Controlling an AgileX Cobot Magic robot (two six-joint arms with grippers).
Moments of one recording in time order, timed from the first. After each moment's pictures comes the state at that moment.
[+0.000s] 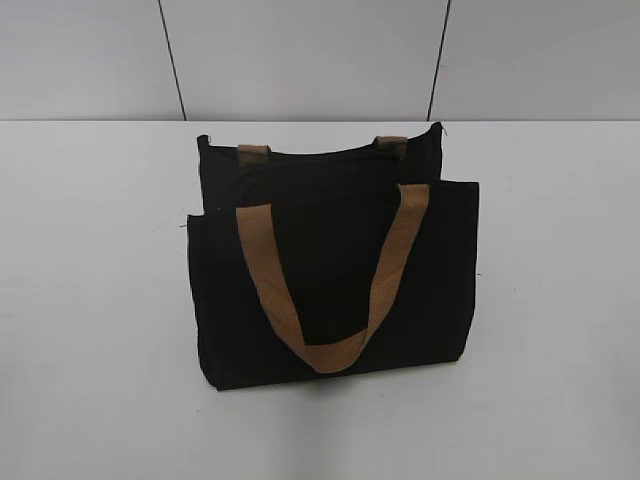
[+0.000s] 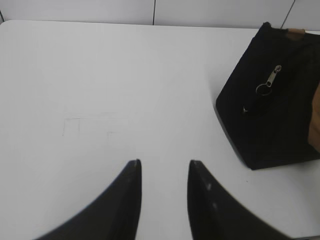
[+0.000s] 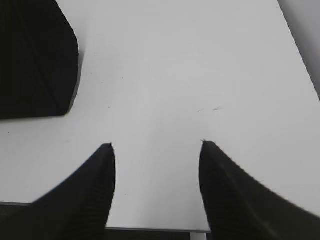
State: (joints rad) left arm -0.06 -0.01 -0.53 -0.14 1.06 0.12; right arm -0.07 -0.01 -0.49 0.11 1.10 -0.14
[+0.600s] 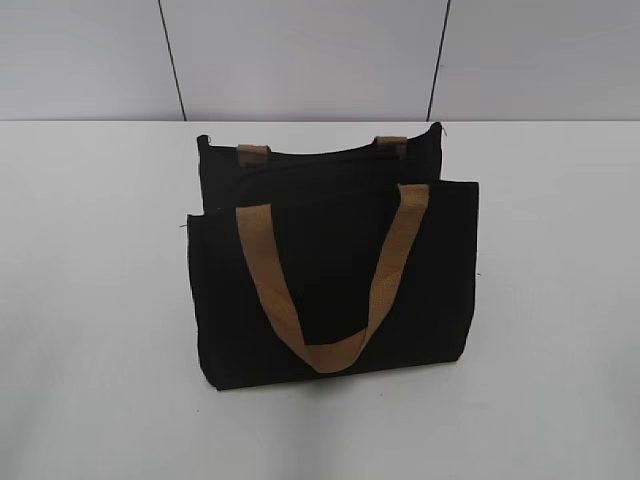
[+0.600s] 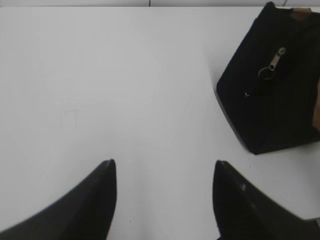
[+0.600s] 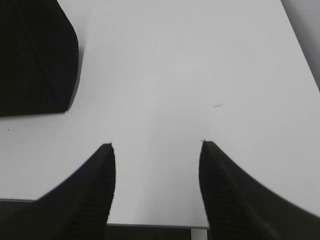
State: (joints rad) left arm -0.08 0.18 -0.55 -0.21 0.99 0.30; right arm -0.07 0.01 -0.49 0.11 1.10 -0.14
